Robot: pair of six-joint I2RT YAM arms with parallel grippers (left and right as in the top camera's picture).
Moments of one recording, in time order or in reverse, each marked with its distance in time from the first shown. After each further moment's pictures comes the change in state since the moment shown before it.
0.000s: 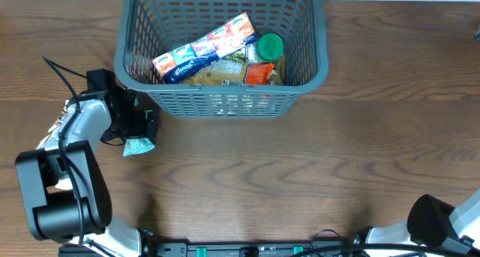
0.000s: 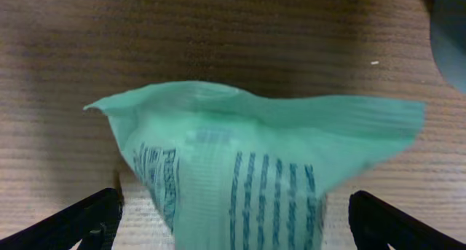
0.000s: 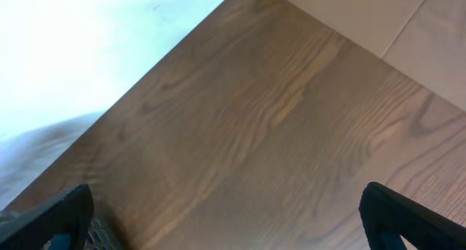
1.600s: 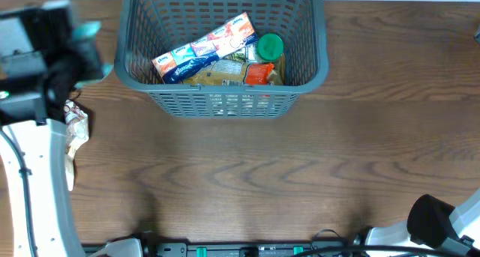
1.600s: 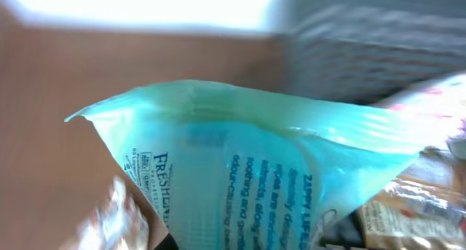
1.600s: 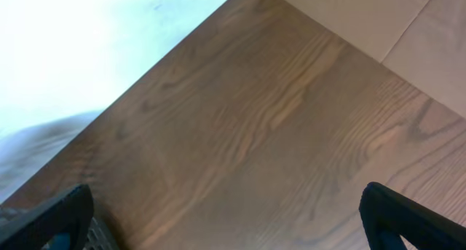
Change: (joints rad) left arm -0.052 -0.386 0.607 -0.255 -0.014 -0.045; right arm 0.000 0.000 0.000 0.004 -0.002 -0.023
